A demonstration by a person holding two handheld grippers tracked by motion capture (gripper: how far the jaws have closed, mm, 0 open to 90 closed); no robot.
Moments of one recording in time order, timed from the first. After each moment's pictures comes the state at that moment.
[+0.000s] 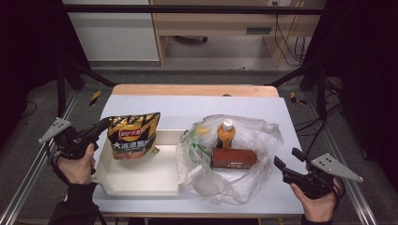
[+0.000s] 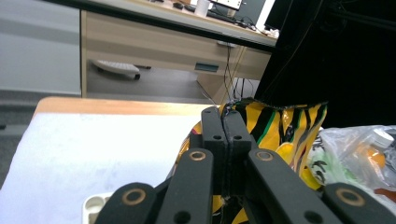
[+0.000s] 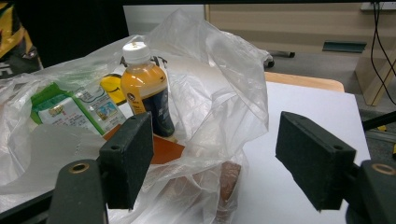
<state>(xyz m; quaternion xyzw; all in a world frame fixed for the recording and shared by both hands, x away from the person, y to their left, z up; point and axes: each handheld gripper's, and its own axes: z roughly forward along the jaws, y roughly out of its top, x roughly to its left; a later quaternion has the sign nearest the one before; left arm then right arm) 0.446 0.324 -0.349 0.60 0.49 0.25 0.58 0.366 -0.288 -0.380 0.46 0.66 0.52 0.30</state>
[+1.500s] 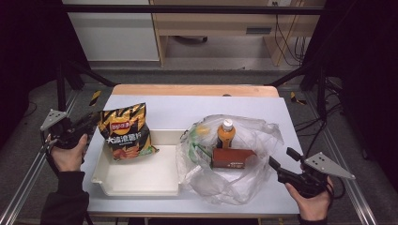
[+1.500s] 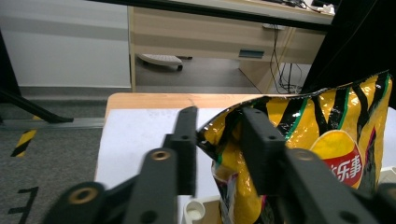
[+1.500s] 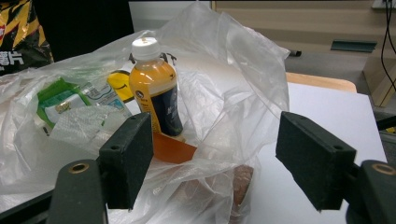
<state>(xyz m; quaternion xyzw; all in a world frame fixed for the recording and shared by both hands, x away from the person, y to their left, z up) 0.481 0.360 -0.360 0.61 0.51 0.31 0.52 0.370 -0.278 -0.383 0.45 0.67 0.51 0.29</state>
